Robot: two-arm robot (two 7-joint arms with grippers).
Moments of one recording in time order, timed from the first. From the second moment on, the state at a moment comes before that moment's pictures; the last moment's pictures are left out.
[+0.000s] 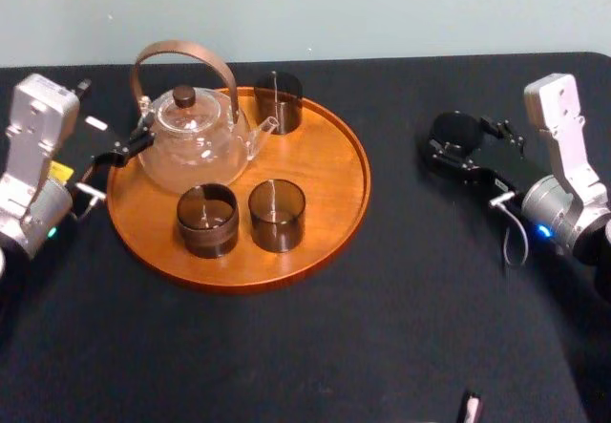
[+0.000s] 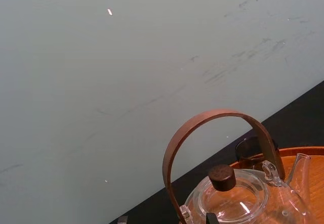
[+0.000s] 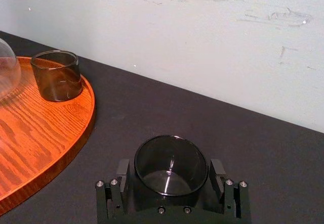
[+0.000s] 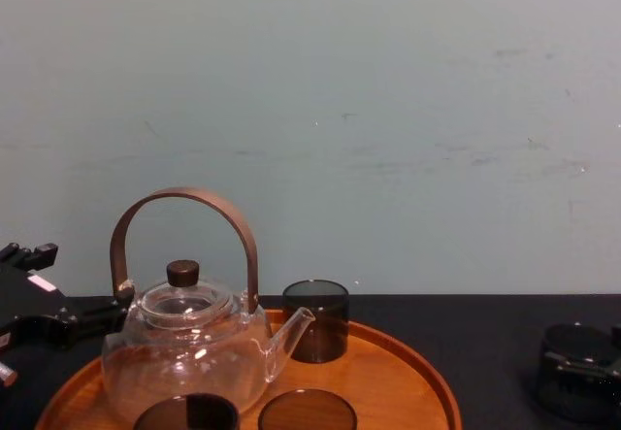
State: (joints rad) left arm -0.20 0.60 0.45 -1.41 -0.25 -0.12 0.03; right arm 0.22 0.33 -0.19 -1.23 0.16 0.01 0.33
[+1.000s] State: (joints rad) left arm -0.20 0.60 0.45 -1.41 -0.25 -0.12 0.03; right arm 0.27 0.31 -0.20 -1.15 0.16 0.00 0.33
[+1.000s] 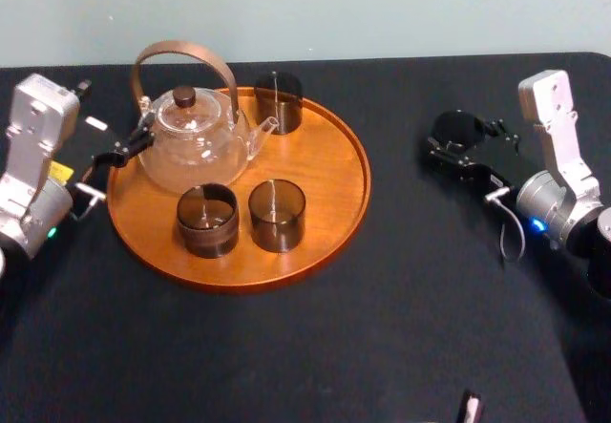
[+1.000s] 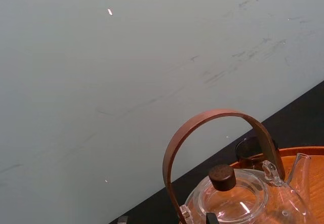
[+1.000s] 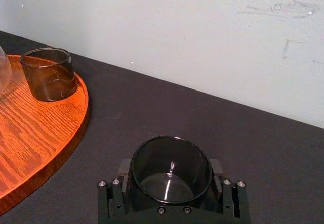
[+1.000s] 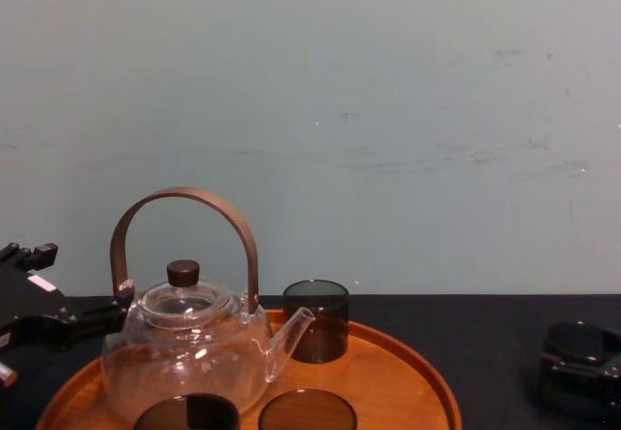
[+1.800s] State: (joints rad) left arm -0.20 0.60 0.45 -1.41 -0.25 -0.12 0.03; right arm 0.26 0.32 -0.21 -1.17 0.16 0.00 0.34
